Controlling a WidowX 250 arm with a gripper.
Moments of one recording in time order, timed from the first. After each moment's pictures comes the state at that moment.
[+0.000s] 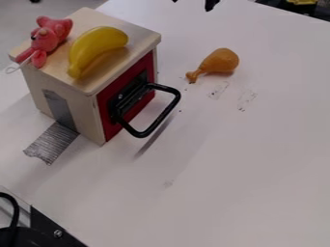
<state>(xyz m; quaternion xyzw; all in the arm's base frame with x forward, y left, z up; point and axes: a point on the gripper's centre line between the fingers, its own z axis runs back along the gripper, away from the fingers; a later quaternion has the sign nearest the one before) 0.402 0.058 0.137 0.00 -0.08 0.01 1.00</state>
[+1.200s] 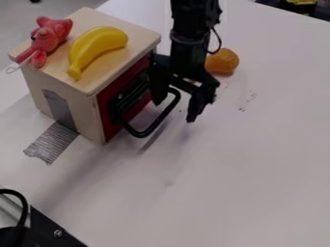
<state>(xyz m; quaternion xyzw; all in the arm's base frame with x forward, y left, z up) 0.292 0.012 0.034 0.04 0.03 -0.01 1.00</state>
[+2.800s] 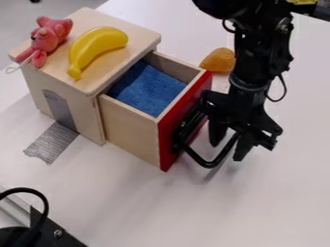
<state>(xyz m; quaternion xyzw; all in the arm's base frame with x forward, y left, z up) 0.281 -0.076 0.034 0.02 -0.01 -0.06 1.00</state>
